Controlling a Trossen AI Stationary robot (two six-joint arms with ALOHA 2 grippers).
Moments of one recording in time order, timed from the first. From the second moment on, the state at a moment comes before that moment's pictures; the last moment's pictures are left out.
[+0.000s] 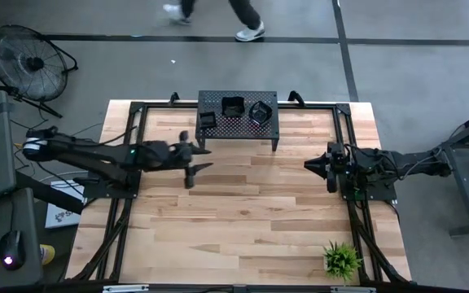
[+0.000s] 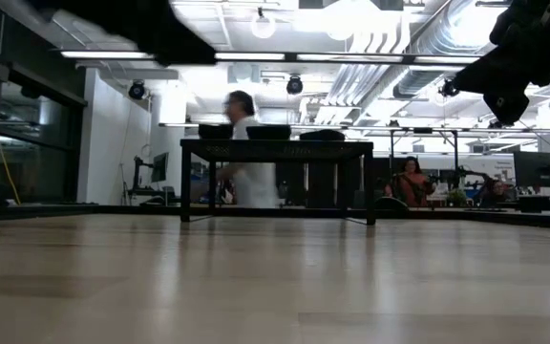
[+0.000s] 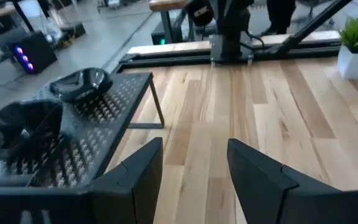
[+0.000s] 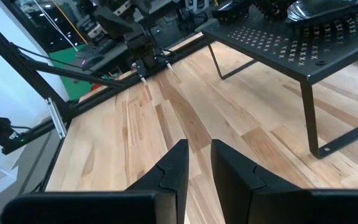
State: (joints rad) left arm -0.06 1.03 0.67 0.10 -0.28 0.08; right arm 0.12 0.21 0.28 -0.31 0.25 0.52
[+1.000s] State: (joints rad) left arm -0.01 0.11 0.01 0.13 -0.28 0.08; right arm 0.12 0.21 0.28 -0.32 0.25 0.52
